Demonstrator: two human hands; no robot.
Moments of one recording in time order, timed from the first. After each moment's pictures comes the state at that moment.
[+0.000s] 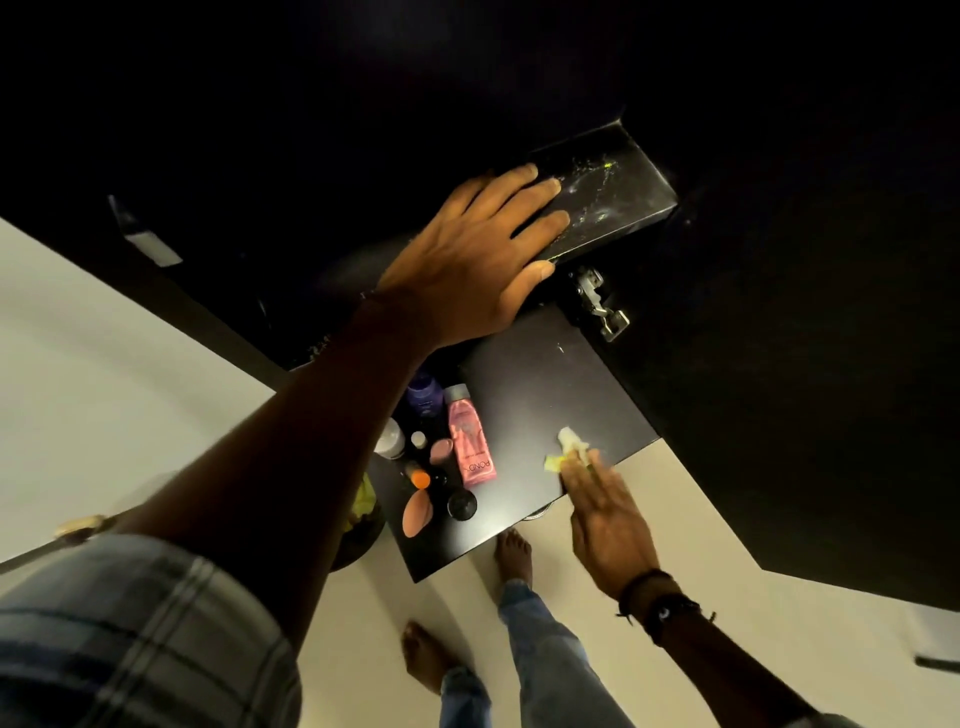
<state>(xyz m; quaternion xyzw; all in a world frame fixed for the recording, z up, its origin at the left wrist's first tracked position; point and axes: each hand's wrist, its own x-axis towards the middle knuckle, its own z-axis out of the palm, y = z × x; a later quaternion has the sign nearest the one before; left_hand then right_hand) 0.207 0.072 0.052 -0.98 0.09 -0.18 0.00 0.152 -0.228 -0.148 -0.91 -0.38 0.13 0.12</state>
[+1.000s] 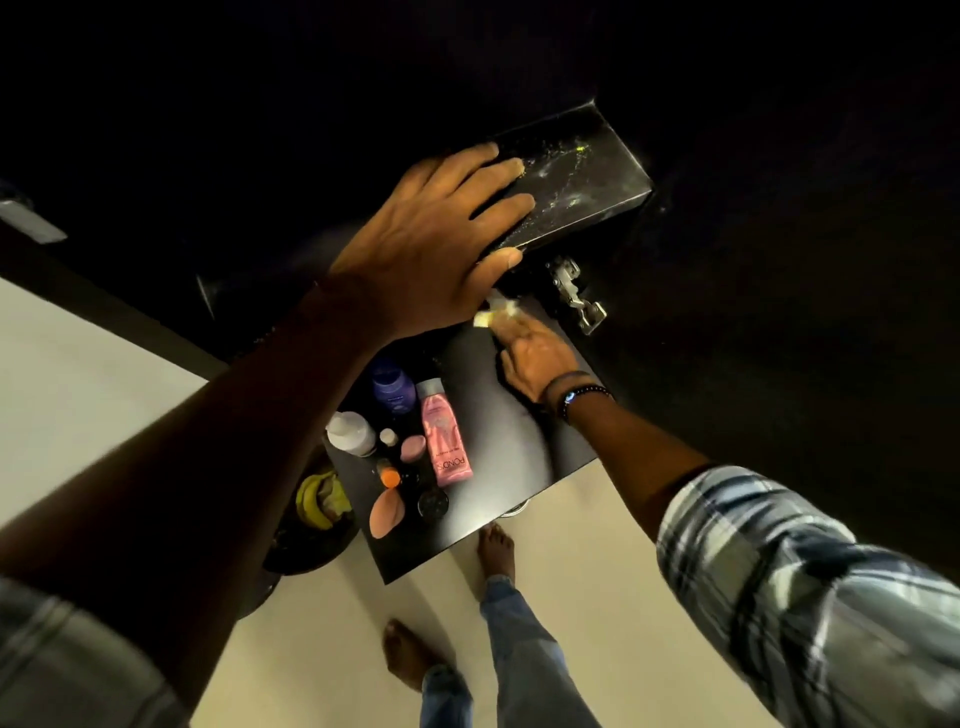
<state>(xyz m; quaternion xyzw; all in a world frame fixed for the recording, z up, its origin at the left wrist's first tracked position) 0.207 0.072 0.054 -0.98 0.08 -0.17 -0.02 0.306 -0.093 -0.145 -0.90 -0.42 0.14 0.06</state>
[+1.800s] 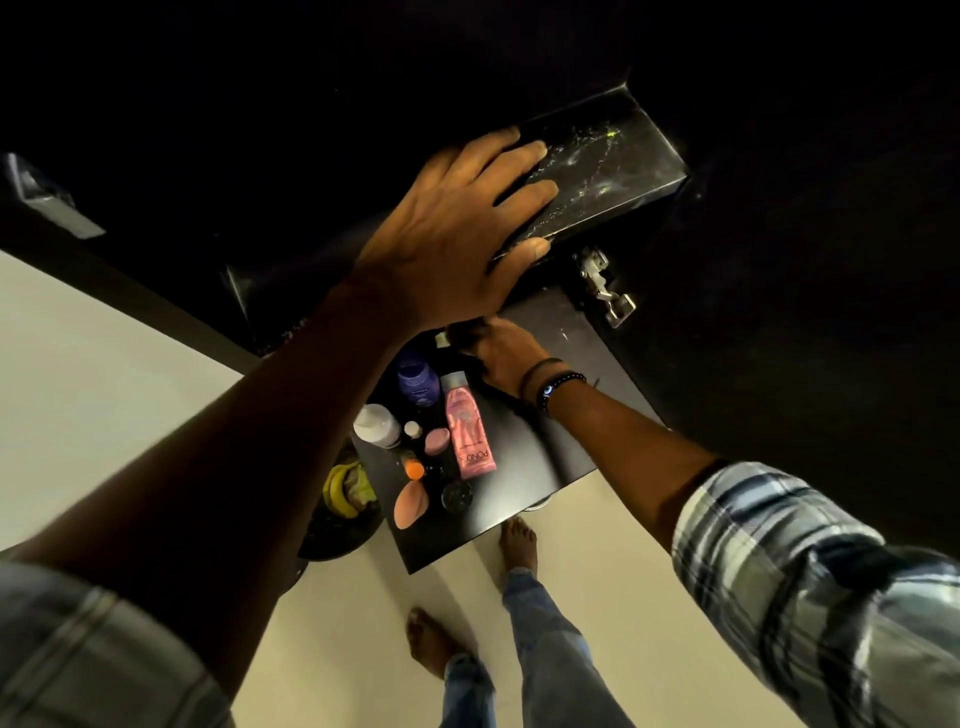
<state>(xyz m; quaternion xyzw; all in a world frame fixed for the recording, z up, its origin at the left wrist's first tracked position) 0.205 0.075 0.056 -0.99 0.06 -0.15 -0.03 0.275 -0.037 -0.139 -0.81 -0.56 0.14 0.05</state>
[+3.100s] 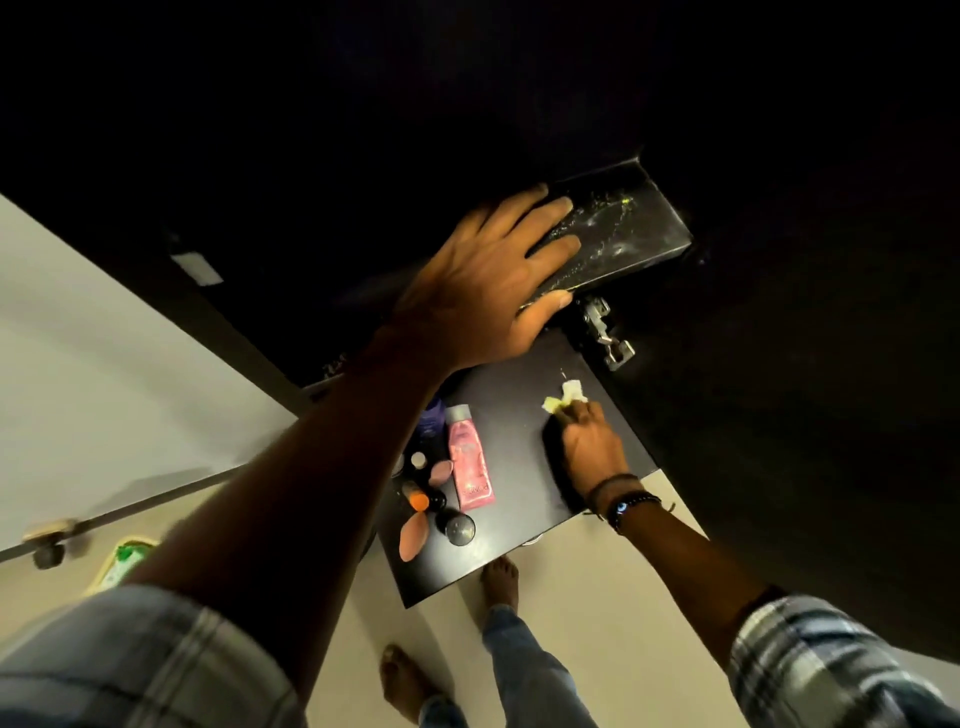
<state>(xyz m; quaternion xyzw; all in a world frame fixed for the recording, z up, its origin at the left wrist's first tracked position) 0.204 0.073 0.054 -0.97 0.06 -0.21 -0.05 0.242 -0.145 -0.127 -0.92 -0.36 0.14 -0.01</state>
